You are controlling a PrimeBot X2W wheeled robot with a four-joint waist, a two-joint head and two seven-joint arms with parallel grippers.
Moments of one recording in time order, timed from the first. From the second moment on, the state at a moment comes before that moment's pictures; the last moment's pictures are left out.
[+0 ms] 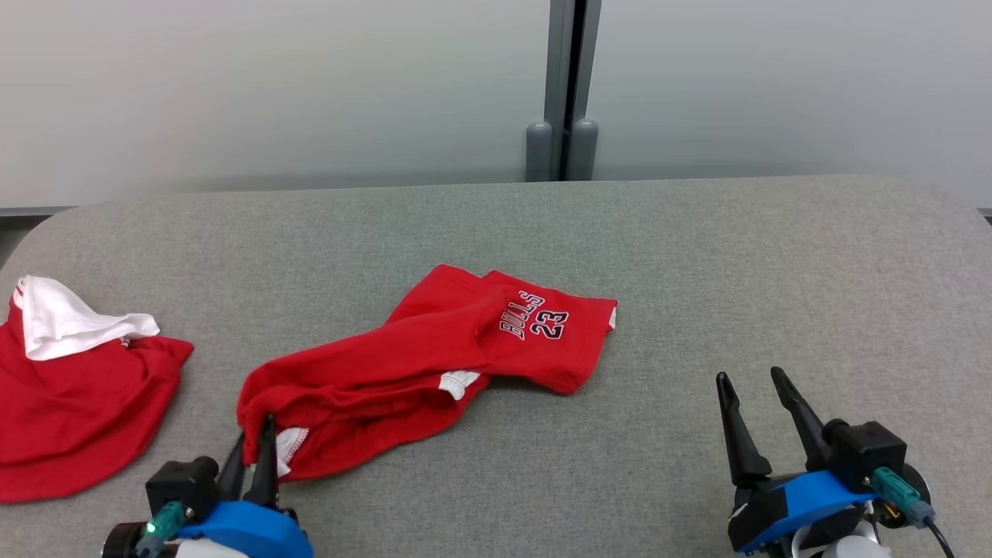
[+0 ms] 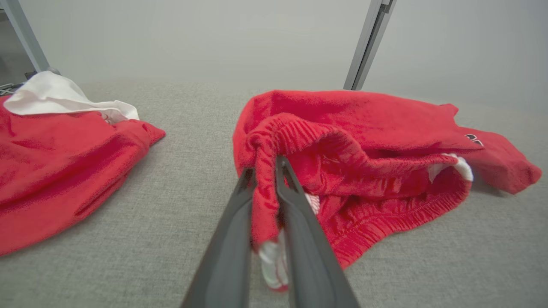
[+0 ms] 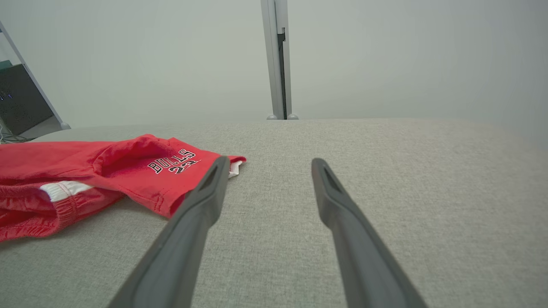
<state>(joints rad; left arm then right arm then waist) -0.12 0.25 -0.30 0.52 -0.47 0.01 -0.26 -0.13 -0.05 0.03 0.39 0.14 0.13 -0.26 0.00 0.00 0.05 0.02</state>
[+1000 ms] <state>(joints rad) -0.15 0.09 -0.49 0.51 -0.33 -0.12 -0.25 -0.15 -0.05 0.04 0.38 0.15 0.13 -0.26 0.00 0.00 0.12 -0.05</state>
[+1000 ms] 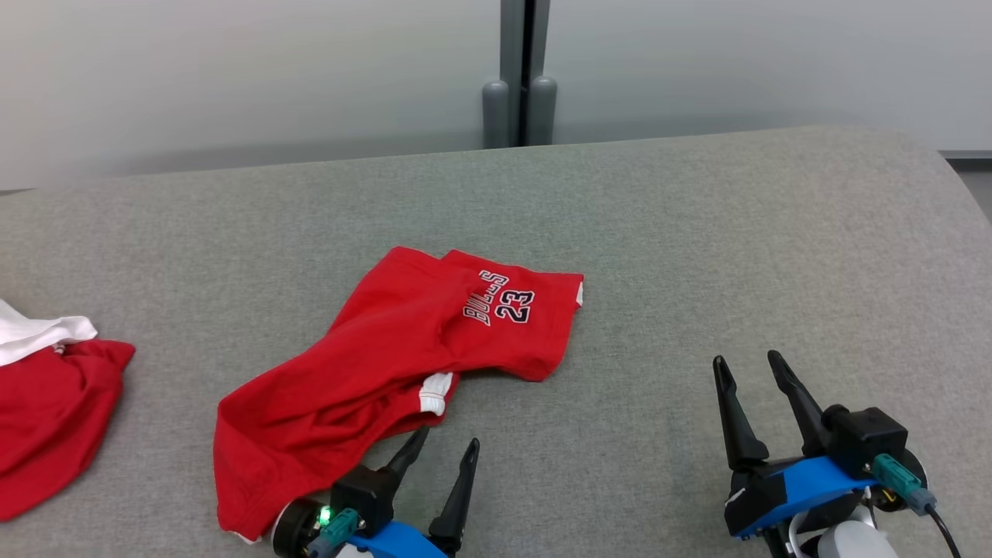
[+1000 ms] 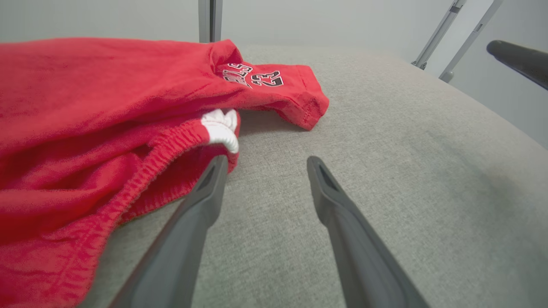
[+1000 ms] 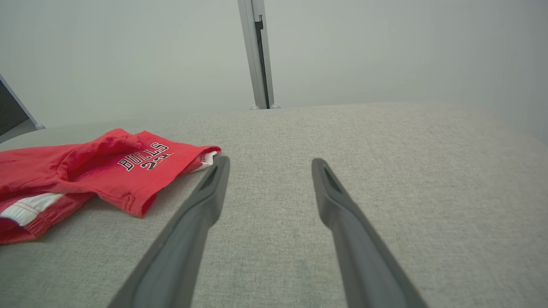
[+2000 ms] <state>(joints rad) -0.33 0.06 -0.35 0.68 -0.37 -0.12 -0.26 -0.17 -0.05 0.03 0.37 0.16 0.13 -0.26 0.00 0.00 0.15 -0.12</state>
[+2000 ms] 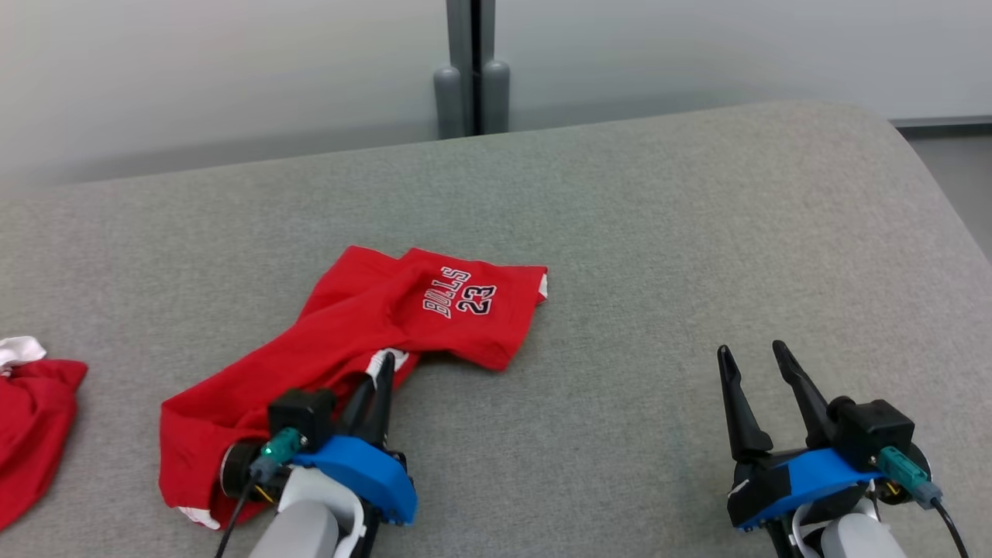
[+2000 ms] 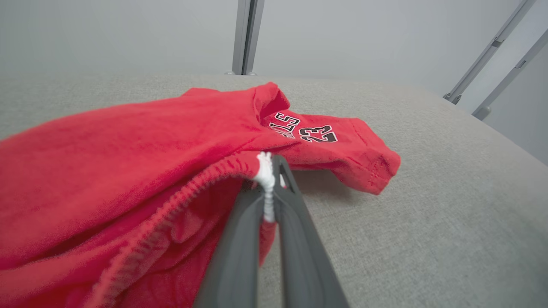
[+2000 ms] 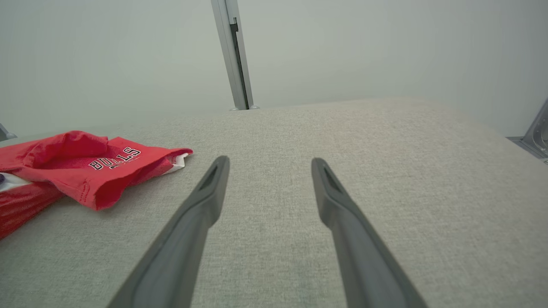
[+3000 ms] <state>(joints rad) 0.07 0.25 -0.31 0.45 -0.45 -0.05 -0.26 -0.12 -0.05 0.03 0.40 0.17 0.13 -0.26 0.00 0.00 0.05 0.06</state>
